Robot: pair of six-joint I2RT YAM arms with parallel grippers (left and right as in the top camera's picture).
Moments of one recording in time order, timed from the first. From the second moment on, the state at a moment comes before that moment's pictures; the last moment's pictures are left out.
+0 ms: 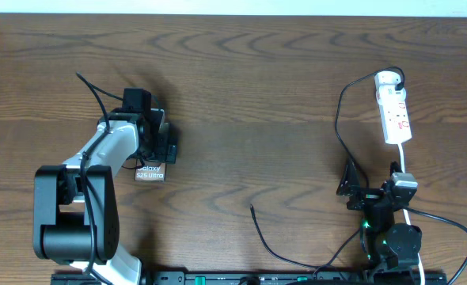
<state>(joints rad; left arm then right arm) -0.03 1.78 0.99 -0.63 0.02 0.06 0.08 0.02 0.01 -0.06 0.11 0.19</state>
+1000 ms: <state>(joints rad) -0.03 1.78 0.99 -0.63 0.01 0.05 0.08 0.02 0.01 -0.06 0.11 0.19</state>
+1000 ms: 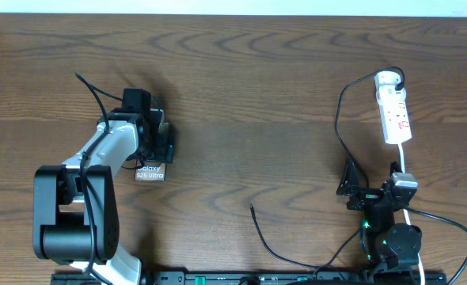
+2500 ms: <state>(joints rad) -0.03 1.78 0.99 -0.63 0.01 0.04 0.08 0.02 0.01 -0.06 0.11 0.19</state>
